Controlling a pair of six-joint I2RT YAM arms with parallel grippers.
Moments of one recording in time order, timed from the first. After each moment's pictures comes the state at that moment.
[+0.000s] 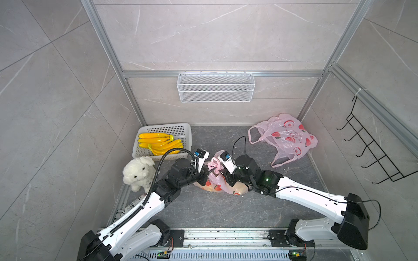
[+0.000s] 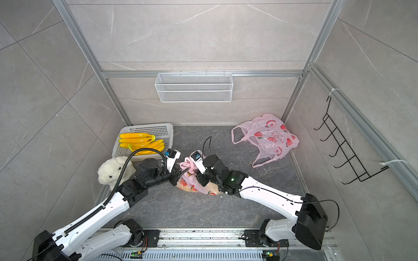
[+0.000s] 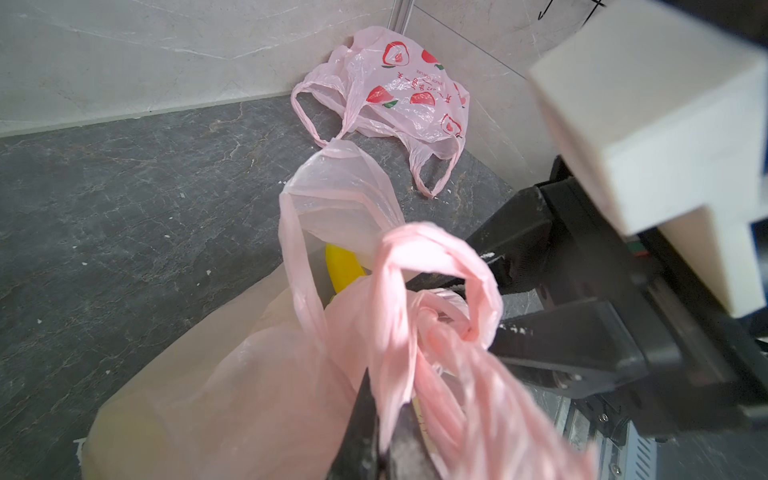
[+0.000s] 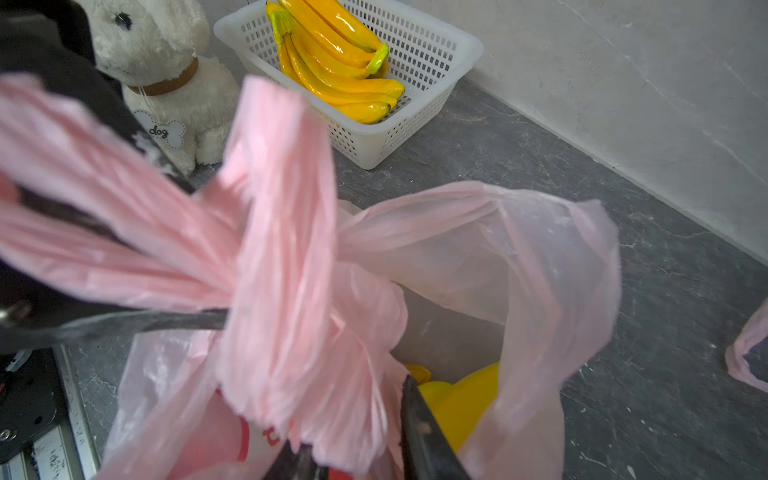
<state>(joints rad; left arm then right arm) -0.65 0.96 0.71 -0.13 0.33 -0.19 0.93 1.33 1.02 -0.26 0.08 0.01</state>
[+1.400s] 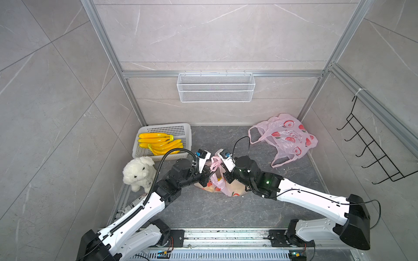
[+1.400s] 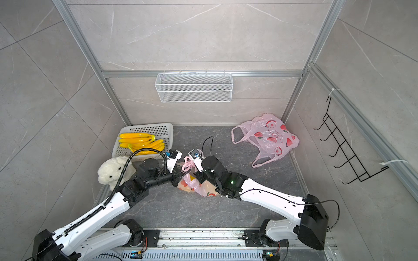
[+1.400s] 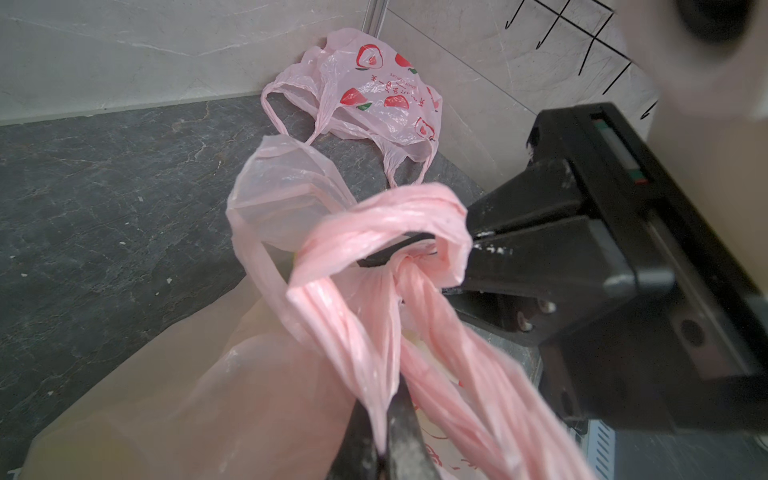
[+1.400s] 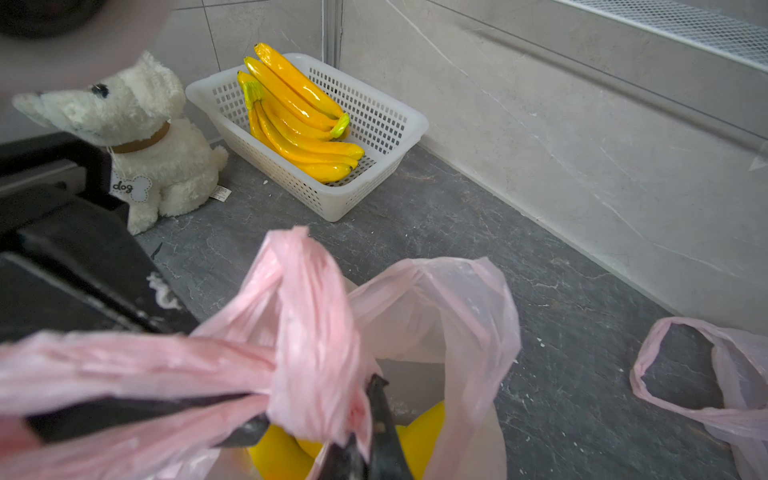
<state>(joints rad) -0.67 0.96 0.71 -0.10 0.38 -0.24 0.98 1.32 1.02 -0.14 0.27 -0.03</state>
